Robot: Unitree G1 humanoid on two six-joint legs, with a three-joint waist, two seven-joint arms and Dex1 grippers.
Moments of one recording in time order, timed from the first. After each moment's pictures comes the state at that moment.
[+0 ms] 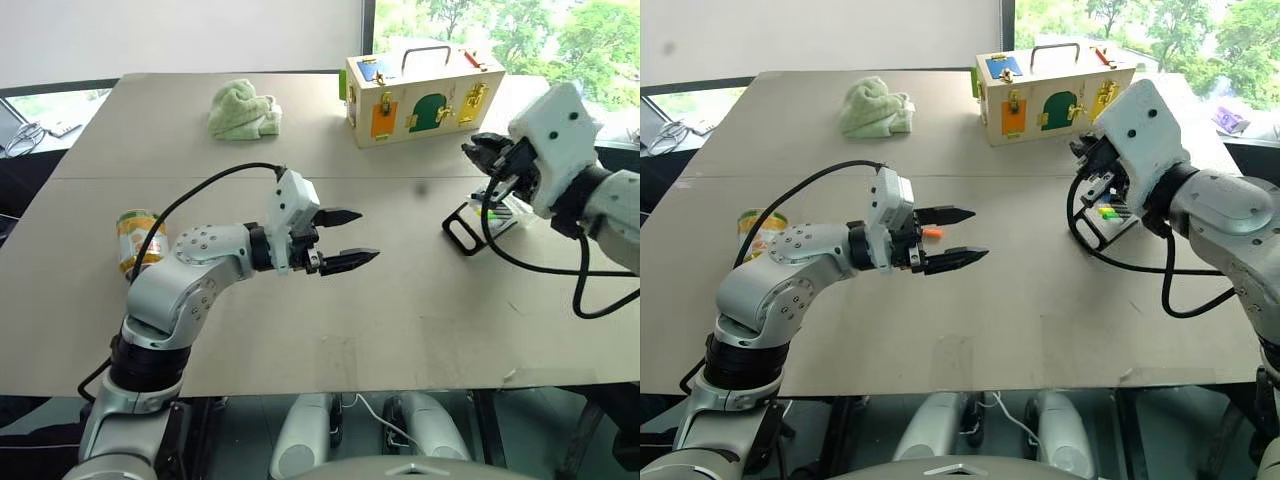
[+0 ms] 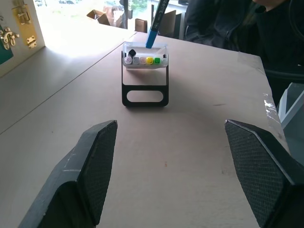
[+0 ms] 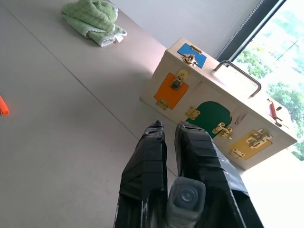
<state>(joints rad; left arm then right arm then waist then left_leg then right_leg) -0.47 0.60 -0.05 -0.42 -0.59 0.71 -0.88 -0.63 -0.91 0.01 -0.65 0.59 0.95 0.27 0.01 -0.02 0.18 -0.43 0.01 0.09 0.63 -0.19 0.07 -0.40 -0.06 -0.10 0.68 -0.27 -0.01</state>
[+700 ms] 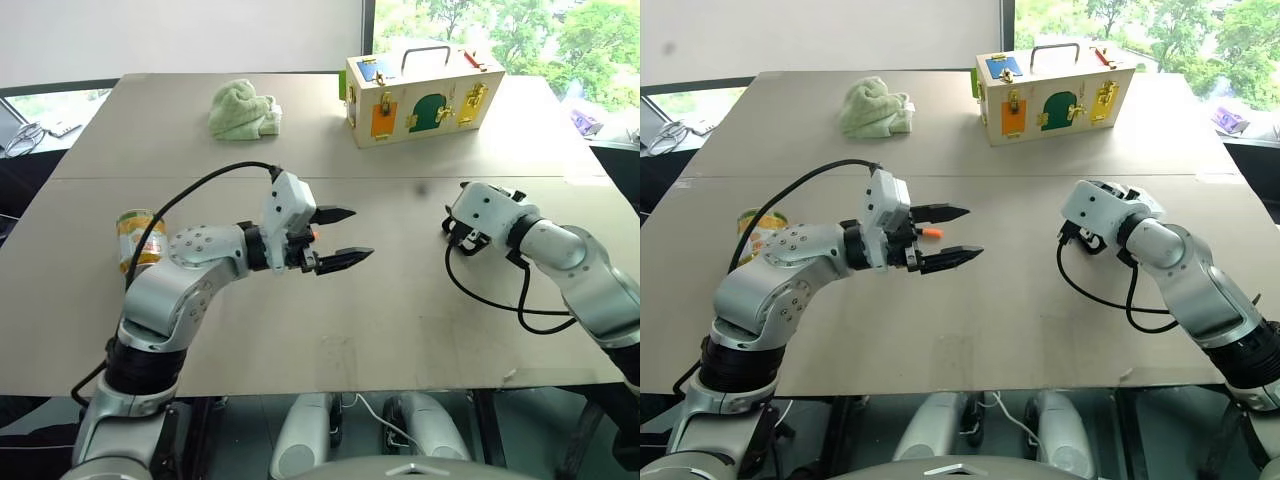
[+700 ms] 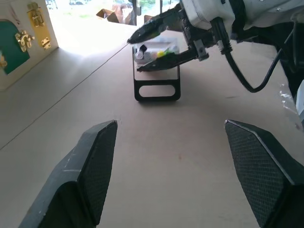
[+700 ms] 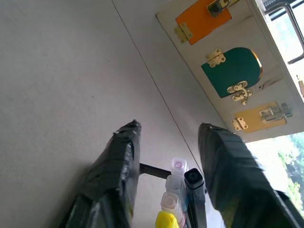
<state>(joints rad) -0.45 0.65 -0.05 -0.37 -0.52 0.64 -0.89 -0.48 -0.84 0.31 -0.31 -0.03 0.50 0.40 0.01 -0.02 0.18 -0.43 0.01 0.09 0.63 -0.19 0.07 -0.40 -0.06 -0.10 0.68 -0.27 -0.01</state>
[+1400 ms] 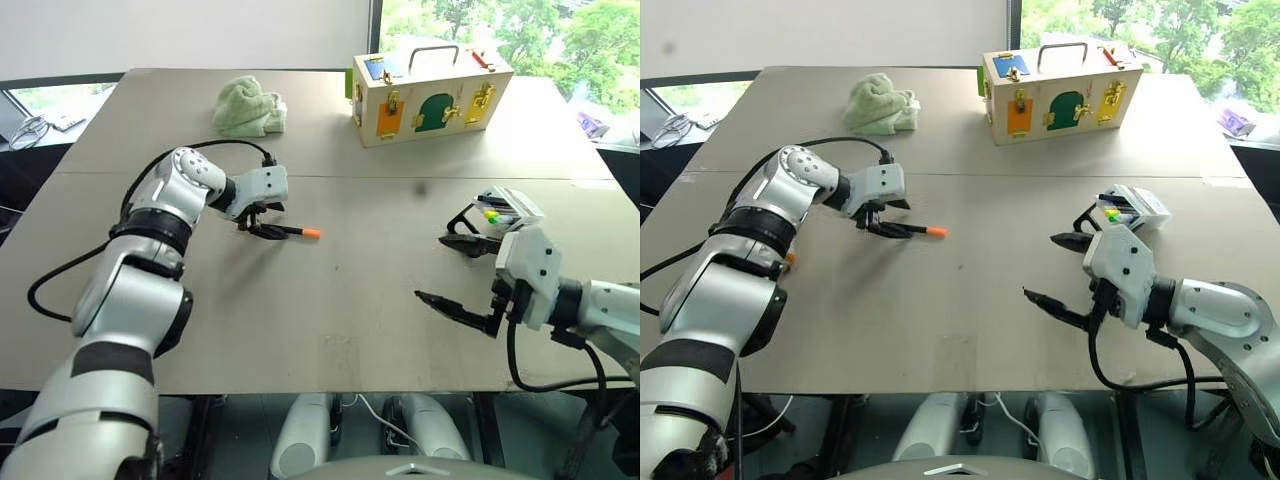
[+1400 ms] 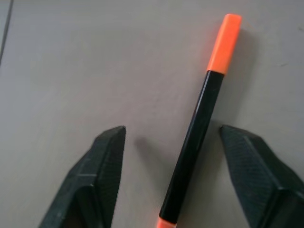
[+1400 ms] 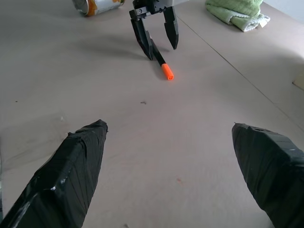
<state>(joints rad) -1.19 0.66 -0.48 1.13 0.20 -0.15 -1.35 -0.05 -0.82 -0.12 -0.83 0.61 0.66 0.70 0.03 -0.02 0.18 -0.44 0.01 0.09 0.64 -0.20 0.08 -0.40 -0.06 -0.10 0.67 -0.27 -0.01</state>
